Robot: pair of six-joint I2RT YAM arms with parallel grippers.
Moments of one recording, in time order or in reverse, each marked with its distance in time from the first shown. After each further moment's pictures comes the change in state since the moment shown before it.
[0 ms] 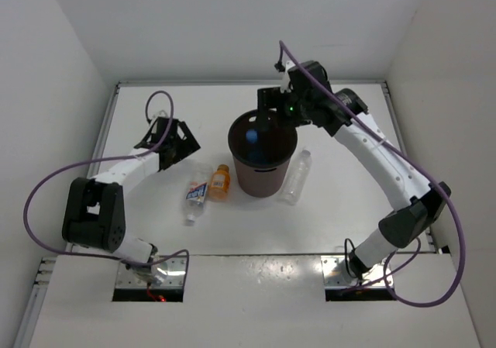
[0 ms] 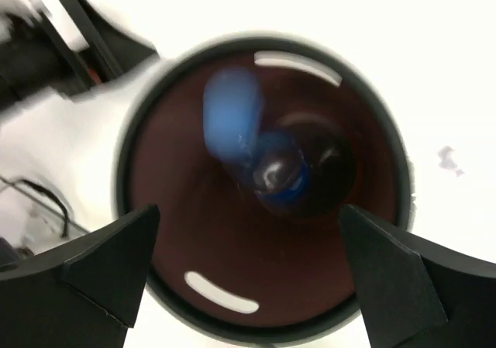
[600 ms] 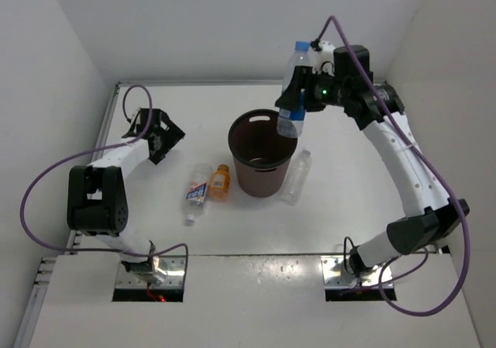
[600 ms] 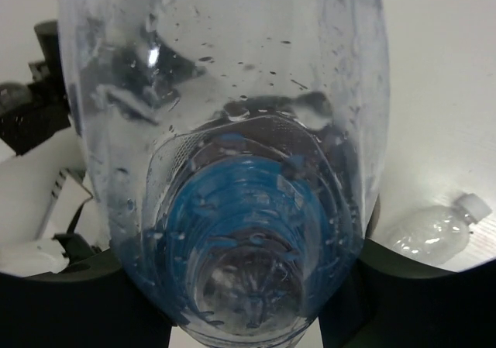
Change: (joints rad) left arm 0.153 0.103 0.114 -0.023 0.037 -0.112; right arm -0.241 -0.078 0.058 0.080 -0.311 0.008
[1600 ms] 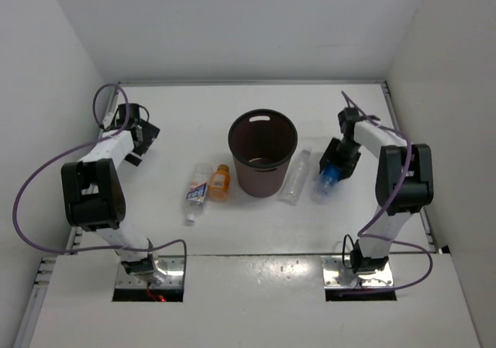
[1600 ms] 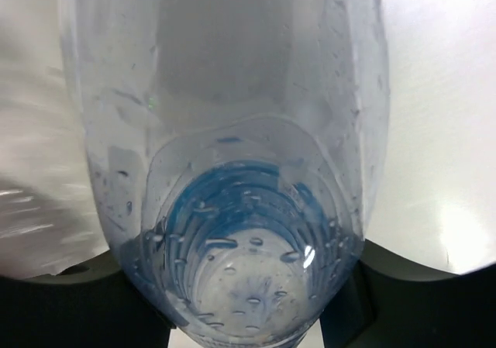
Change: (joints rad) left arm 0.159 0.056 0.102 -0.162 -0.127 -0.091; right arm -0.313 0.324 -0.615 -0.080 0.317 0.237
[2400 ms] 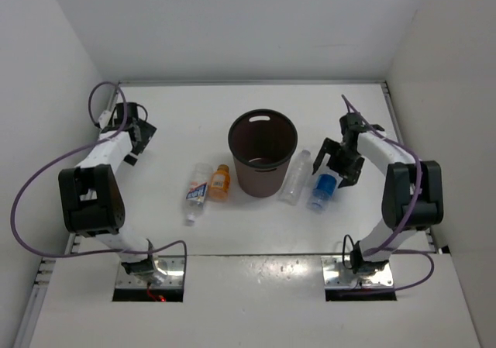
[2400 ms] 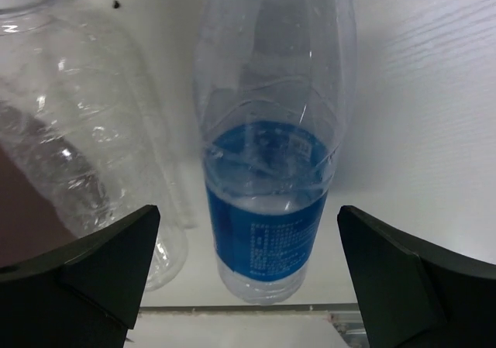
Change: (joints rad) left arm 0.000 -0.050 -0.010 -0.023 -0.060 0.010; right arm 0.023 -0.180 -0.077 0.054 -0.053 -0.044
